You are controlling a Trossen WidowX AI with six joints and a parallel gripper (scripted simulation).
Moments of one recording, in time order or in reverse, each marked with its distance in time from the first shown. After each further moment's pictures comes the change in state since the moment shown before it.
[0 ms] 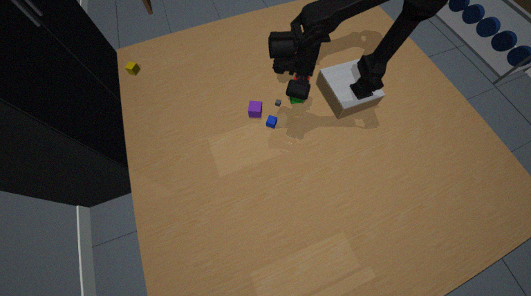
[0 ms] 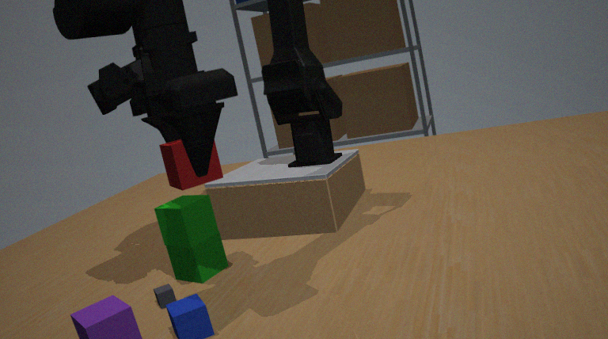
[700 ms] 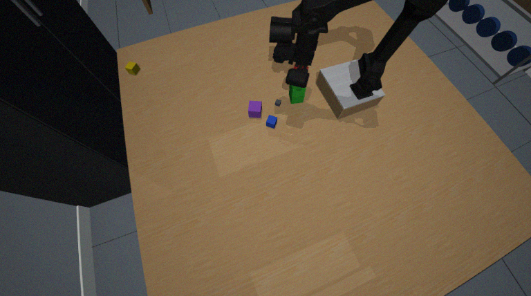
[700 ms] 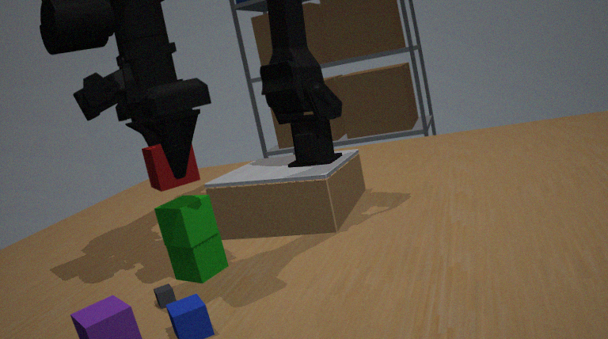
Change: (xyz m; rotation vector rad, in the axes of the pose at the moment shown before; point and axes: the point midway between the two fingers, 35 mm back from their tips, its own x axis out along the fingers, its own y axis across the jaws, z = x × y) arm 0.003 -0.042 0.011 0.001 -0.004 -0.003
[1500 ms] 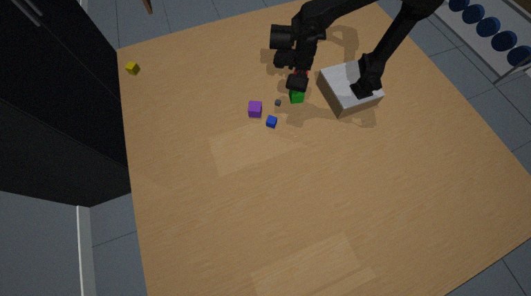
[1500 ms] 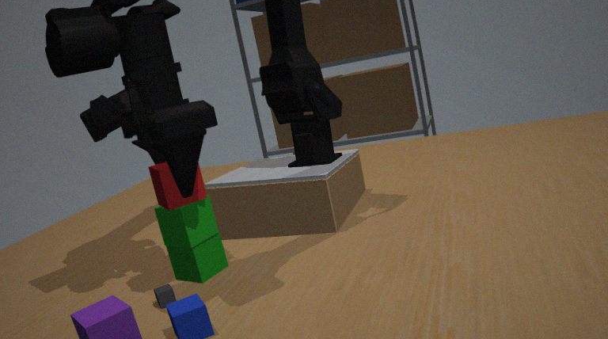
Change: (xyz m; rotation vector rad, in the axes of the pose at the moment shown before) arm 0.022 -0.001 -0.002 0.000 0.009 -0.002
